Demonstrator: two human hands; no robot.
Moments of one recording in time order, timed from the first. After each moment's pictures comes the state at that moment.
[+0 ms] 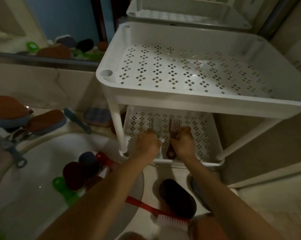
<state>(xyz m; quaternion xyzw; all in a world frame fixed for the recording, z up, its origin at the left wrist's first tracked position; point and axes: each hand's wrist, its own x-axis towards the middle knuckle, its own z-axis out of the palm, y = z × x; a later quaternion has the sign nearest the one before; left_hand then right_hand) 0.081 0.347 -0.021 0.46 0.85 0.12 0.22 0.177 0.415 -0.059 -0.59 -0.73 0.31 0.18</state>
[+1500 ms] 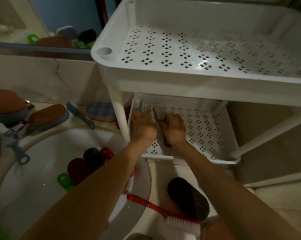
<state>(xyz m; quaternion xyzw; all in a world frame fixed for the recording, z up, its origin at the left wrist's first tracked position) 0.040 0.368 -0.046 0.36 0.88 0.26 0.19 0.122 0.414 -0.052 -0.52 -0.78 0.31 0.16</state>
